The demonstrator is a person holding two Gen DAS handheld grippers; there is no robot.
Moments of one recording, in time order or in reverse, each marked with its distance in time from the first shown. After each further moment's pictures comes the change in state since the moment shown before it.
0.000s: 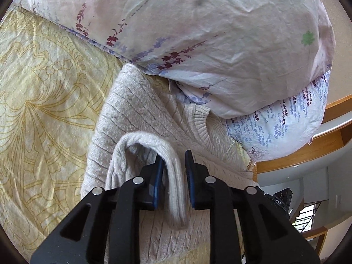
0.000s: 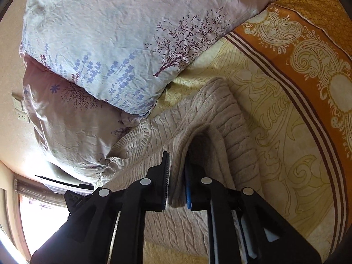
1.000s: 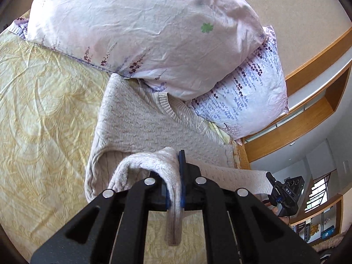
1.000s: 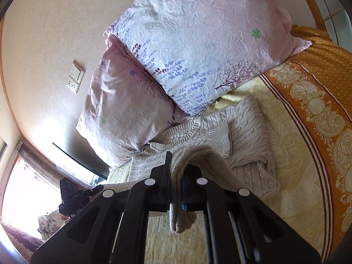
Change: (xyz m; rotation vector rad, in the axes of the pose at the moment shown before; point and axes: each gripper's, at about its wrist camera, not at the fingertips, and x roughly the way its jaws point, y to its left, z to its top) left arm -0.100 -0.043 -0.065 0.208 -0.102 -0.044; right arm -0.101 0.055 -0.078 -0.255 -0.231 0.140
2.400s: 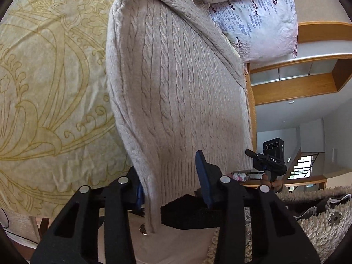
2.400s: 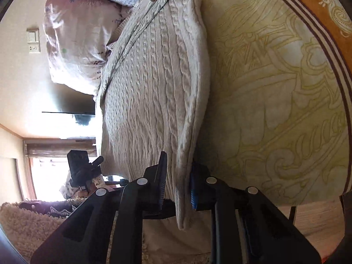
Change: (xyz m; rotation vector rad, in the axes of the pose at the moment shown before) left arm -0.008 0.043 -0.168 -0.092 0.436 -0.028; right arm -0.023 -0.076 -0.139 0.266 0.615 -0.065
